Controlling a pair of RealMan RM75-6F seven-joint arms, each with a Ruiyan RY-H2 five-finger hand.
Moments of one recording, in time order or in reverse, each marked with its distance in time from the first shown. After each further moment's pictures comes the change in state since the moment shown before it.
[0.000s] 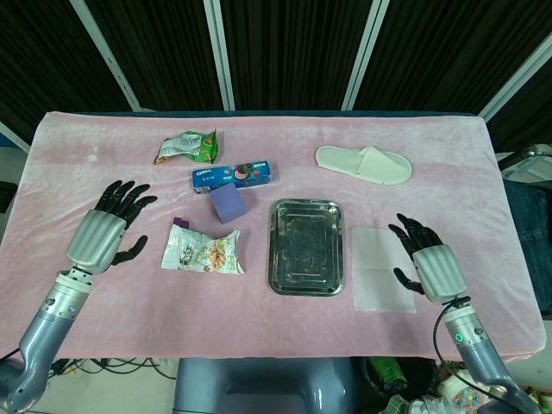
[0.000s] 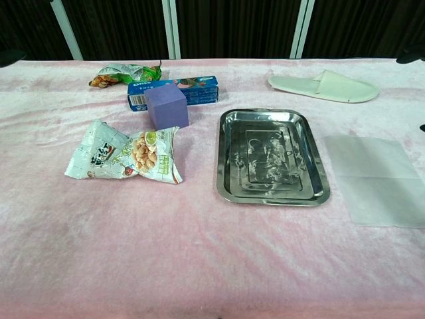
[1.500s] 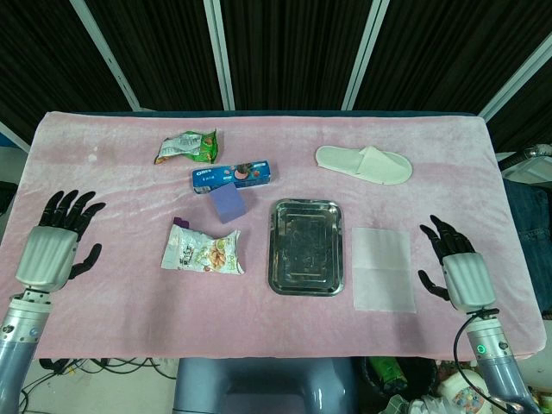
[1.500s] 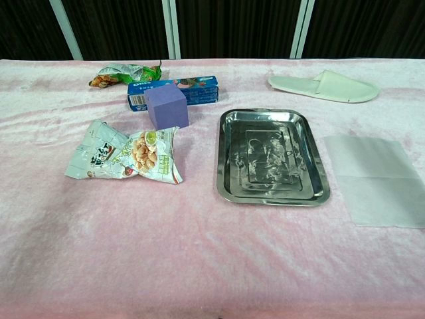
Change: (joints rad) left arm 0.150 0.090 0.094 -0.033 -0.023 0.223 0.072; right arm -0.077 0.044 -0.033 -0.044 0.054 0.119 0.001
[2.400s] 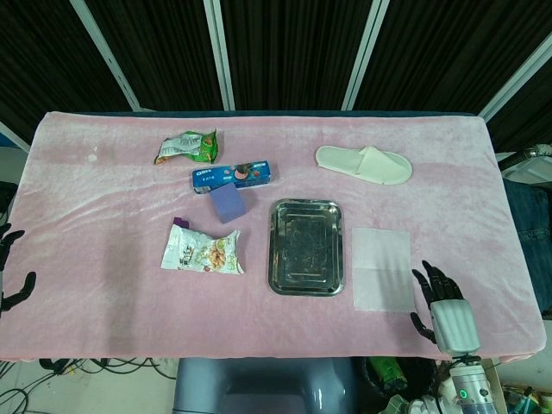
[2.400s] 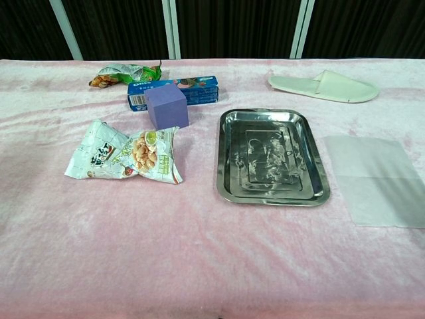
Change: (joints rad) left arm 0.187 0.009 0.024 0.069 -0.128 0.087 -0.156; right arm -0.162 -0.231 -0.119 0.166 -0.068 0.122 -0.119
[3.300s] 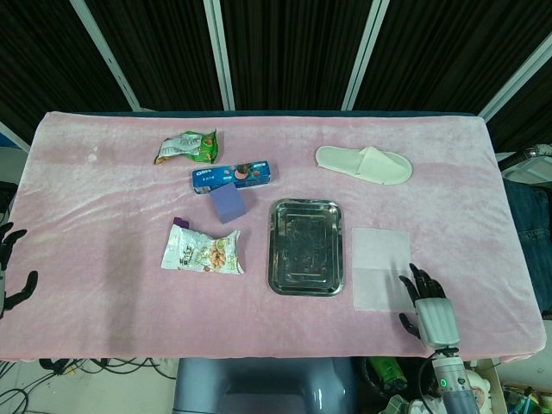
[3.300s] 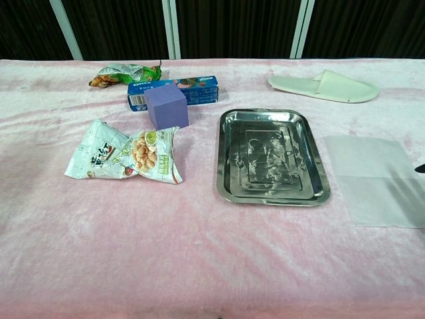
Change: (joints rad) left arm 0.010 -0.015 -0.018 0.013 0.017 -0.009 0.019; right arm 0.015 -0.191 0.032 0.268 0.036 -0.089 0.062
